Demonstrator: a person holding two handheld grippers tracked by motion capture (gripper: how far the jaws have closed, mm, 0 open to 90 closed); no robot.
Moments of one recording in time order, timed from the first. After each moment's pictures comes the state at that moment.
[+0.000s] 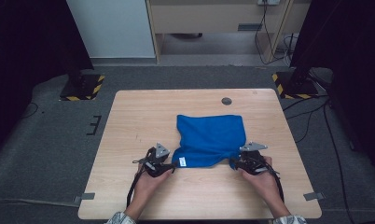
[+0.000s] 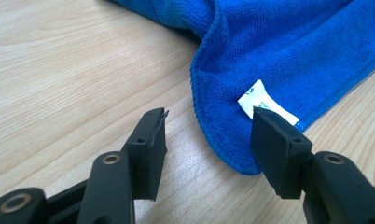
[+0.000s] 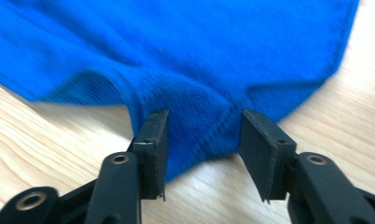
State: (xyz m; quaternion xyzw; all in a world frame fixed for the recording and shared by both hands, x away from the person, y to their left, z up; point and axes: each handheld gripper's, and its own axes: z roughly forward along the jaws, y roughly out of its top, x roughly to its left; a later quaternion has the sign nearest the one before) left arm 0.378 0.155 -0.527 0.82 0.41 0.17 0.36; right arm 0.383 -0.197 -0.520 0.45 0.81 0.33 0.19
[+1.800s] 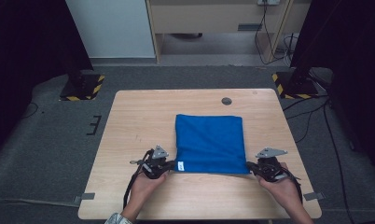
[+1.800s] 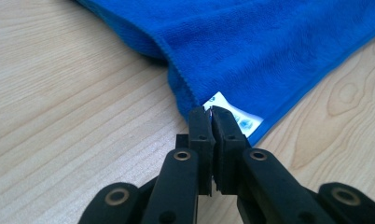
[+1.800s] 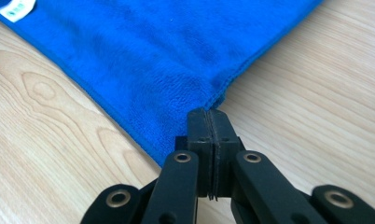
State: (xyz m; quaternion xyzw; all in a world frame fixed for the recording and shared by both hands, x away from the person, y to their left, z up) left arm 0.363 0.159 -0.510 0.83 0.40 0.11 0.38; right arm 0.352 -0.242 -0.498 0.43 0.82 0.35 0.14
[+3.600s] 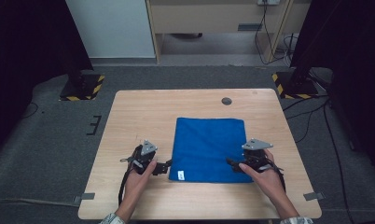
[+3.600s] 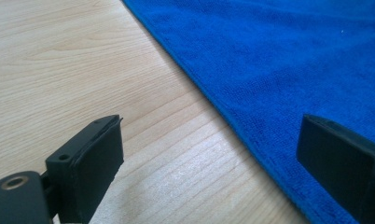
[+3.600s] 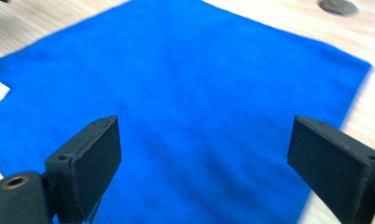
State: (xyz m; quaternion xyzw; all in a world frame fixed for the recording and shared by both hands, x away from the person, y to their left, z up) left arm 0.380 0.191 -0.517 0.80 0.42 0.17 0.40; right arm 0.383 -0.197 -0.498 0.39 0.80 0.41 0.19
